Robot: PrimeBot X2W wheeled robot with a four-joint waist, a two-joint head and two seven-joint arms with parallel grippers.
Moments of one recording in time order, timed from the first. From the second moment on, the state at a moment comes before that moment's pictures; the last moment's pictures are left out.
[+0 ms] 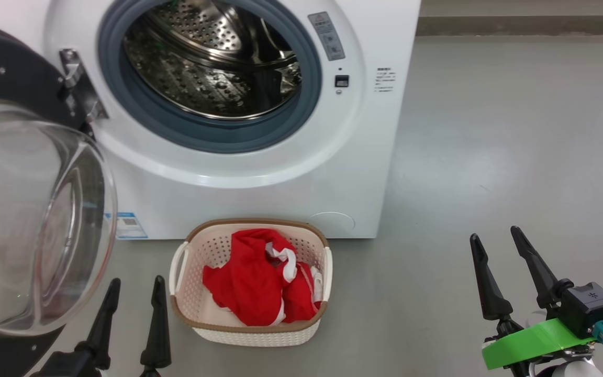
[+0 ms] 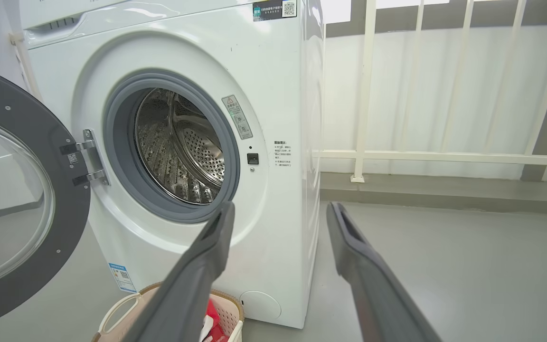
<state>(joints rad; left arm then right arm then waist) 0.02 0.07 -0.04 0.07 -0.27 0.01 -0.25 -0.02 -0.05 -0.01 0.14 0.23 0.13 -0.26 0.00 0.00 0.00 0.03</state>
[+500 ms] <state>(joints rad) 0.04 0.08 -0.04 -0.03 -0.26 0.07 -0.20 -0.02 -0.05 0.03 0.14 0.23 0.13 -0.26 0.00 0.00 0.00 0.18</state>
